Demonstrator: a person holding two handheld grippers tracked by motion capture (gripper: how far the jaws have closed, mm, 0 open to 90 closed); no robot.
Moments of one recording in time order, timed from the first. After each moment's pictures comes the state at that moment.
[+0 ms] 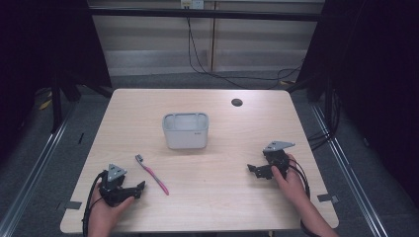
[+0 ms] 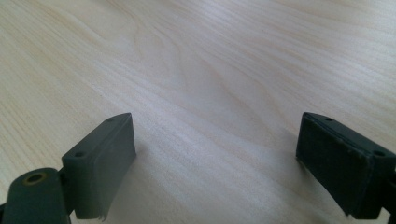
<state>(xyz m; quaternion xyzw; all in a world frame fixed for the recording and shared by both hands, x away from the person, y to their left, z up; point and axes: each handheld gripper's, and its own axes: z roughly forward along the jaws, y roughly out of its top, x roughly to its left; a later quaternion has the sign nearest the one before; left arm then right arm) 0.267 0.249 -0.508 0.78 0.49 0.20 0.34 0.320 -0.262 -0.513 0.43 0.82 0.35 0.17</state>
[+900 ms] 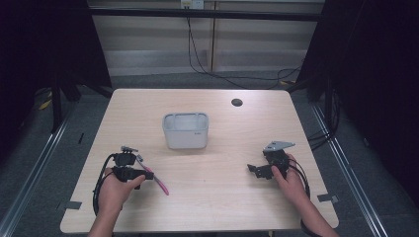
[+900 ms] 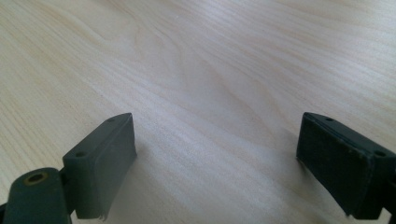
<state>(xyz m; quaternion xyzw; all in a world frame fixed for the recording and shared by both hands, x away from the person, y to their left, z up) 0.317 0.212 -0.470 0.76 0.60 0.03 0.24 0.320 -0.262 -0.513 0.43 0.82 0.35 0.16</state>
